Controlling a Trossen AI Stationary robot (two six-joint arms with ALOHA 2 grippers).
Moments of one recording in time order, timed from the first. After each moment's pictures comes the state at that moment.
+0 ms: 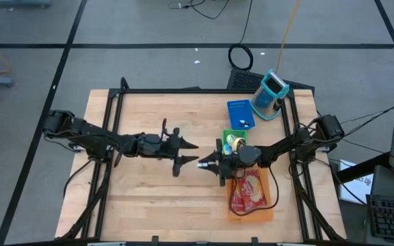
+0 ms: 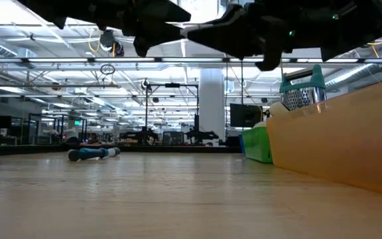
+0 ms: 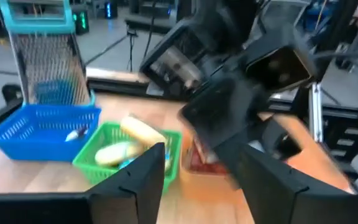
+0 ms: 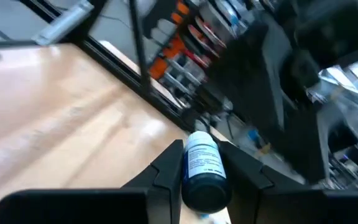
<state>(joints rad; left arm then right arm) -0.14 1.42 0.71 0.54 -0.15 -0.13 0.23 1.67 0.67 0.99 0.12 -0.66</state>
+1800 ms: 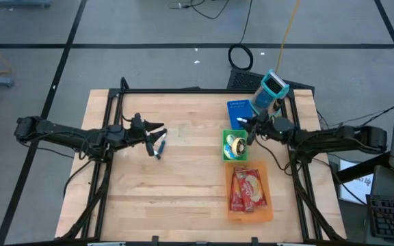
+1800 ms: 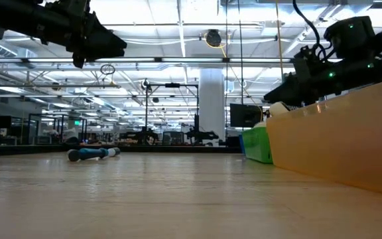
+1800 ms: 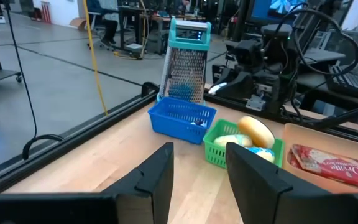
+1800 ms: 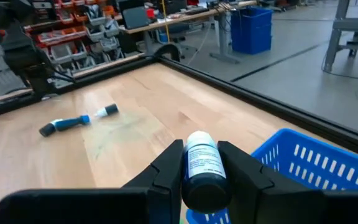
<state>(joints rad) -0.06 0.80 0.35 0.35 -0.45 -0.19 -0.35 1.01 0.11 0.76 0.14 0.20</state>
